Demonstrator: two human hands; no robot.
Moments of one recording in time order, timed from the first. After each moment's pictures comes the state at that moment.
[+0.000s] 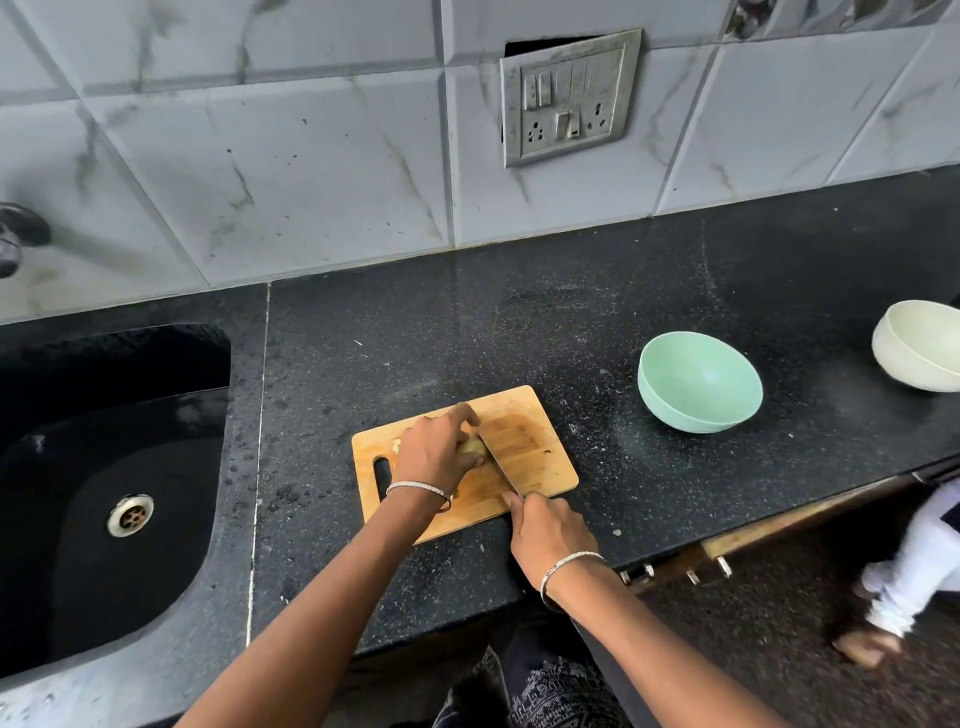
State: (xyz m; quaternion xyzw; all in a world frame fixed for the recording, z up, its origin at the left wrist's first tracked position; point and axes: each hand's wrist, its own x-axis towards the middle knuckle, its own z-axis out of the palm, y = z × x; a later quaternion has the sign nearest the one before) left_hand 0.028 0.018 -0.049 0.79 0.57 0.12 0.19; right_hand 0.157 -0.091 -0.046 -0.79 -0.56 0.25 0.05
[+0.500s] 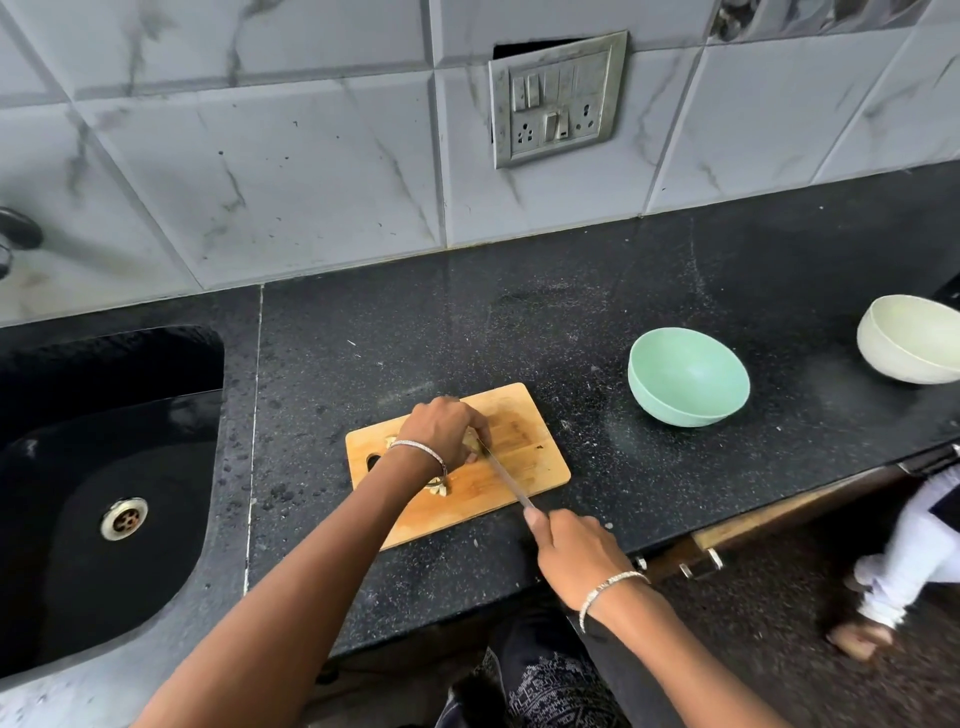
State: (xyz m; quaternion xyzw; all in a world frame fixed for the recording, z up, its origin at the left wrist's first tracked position) left_hand 0.039 0.034 -0.021 0.87 0.47 -0.02 0.14; right_hand 0.186 -0.122 -0.034 -0.77 -0.56 0.31 0.05
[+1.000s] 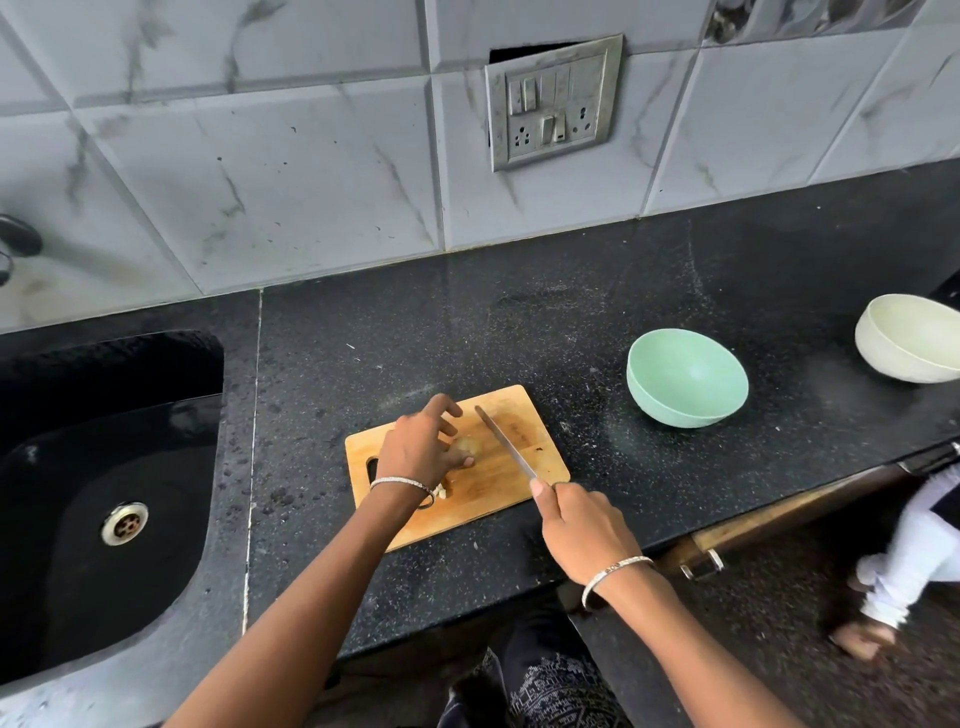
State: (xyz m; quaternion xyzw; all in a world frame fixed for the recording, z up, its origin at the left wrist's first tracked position) left_hand 0.020 0.018 -0.040 0.75 0.58 0.14 0.28; right_hand 0.194 -0.107 -0.024 -0.78 -0.56 0.28 0.09
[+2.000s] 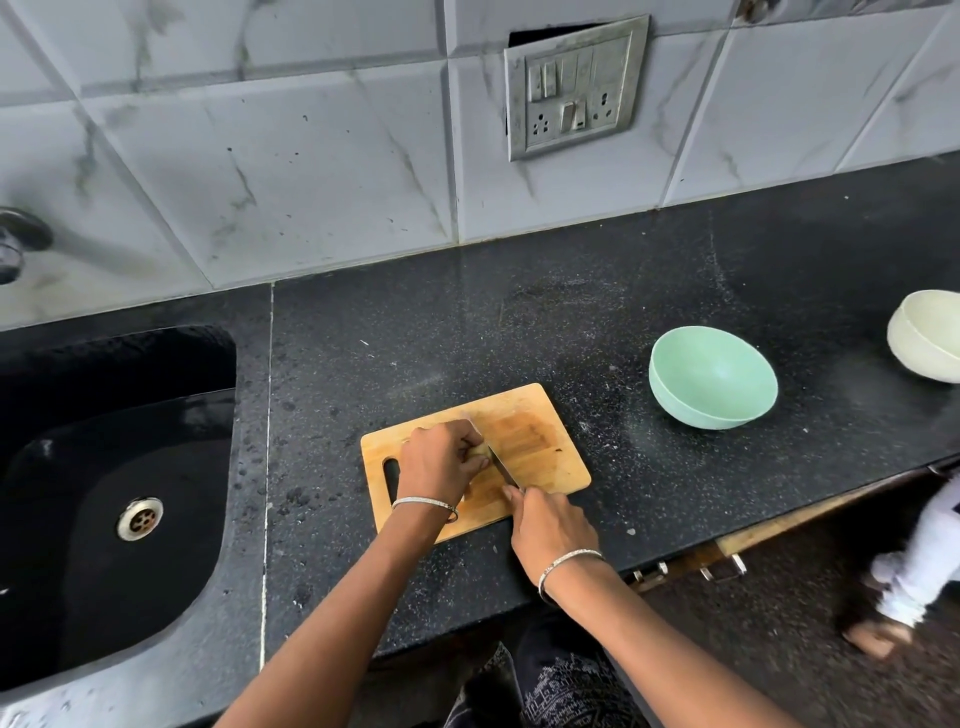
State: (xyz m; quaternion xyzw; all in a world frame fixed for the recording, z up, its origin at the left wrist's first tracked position) left_hand 0.019 0.008 -0.053 0.74 0.59 0.20 0.25; right_hand 0.144 -0.083 -0.049 -0.79 -0.57 0.23 0.06
